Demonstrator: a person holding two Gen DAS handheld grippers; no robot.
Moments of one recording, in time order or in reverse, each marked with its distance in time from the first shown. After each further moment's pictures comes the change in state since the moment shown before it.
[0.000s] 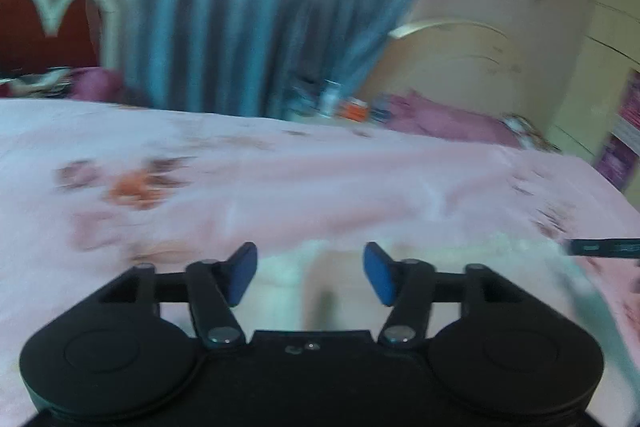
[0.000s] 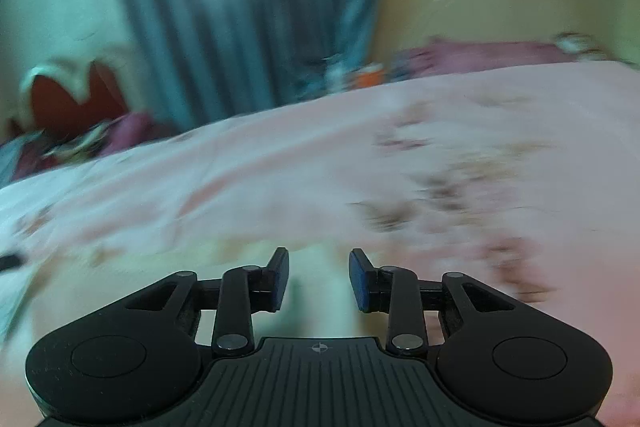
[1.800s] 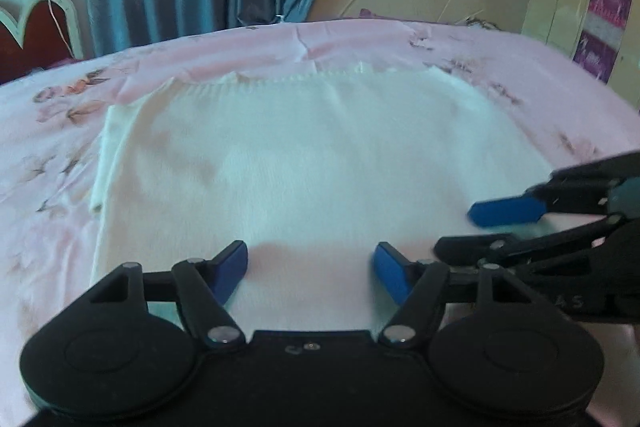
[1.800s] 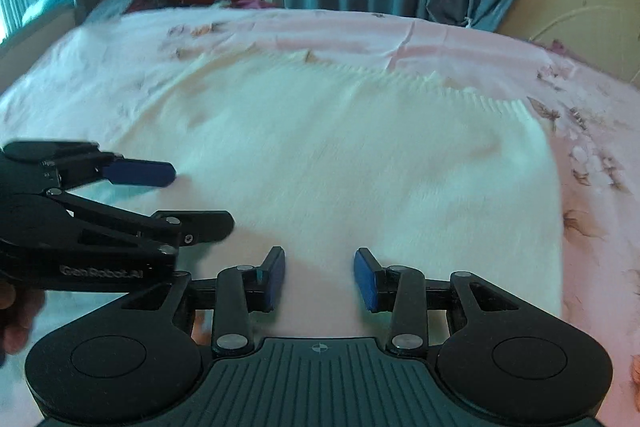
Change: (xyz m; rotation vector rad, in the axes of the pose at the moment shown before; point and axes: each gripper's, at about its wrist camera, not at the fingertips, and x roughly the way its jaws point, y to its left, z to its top) left arm -0.075 -0.129 -0.127 0.167 0.147 0.060; right arm -0.096 0.112 -0.153 -0.340 0.135 0.111
